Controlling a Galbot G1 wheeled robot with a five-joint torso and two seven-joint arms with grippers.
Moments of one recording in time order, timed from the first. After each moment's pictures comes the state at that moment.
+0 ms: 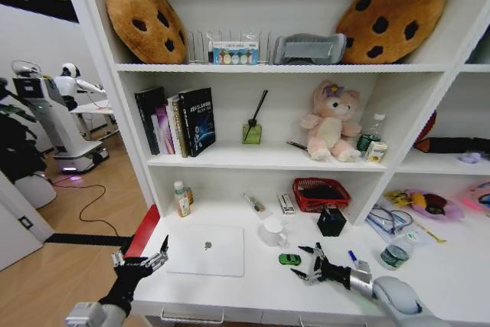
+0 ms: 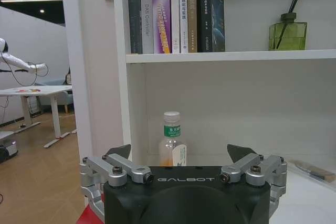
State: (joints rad) left arm 1.99 -1.33 -0.76 -2.48 -0.31 0.15 -0.03; right arm -1.36 0.90 0.55 1.49 0.37 0.16 -0.95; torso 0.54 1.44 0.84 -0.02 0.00
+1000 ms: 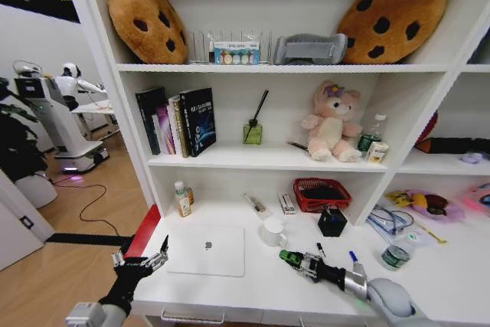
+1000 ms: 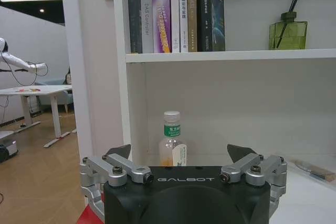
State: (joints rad) left arm 1.99 -1.33 -0.76 -2.48 -0.31 0.15 -0.03; right arm -1.43 0.89 0.60 1.63 0.42 0.15 -0.96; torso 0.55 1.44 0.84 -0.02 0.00
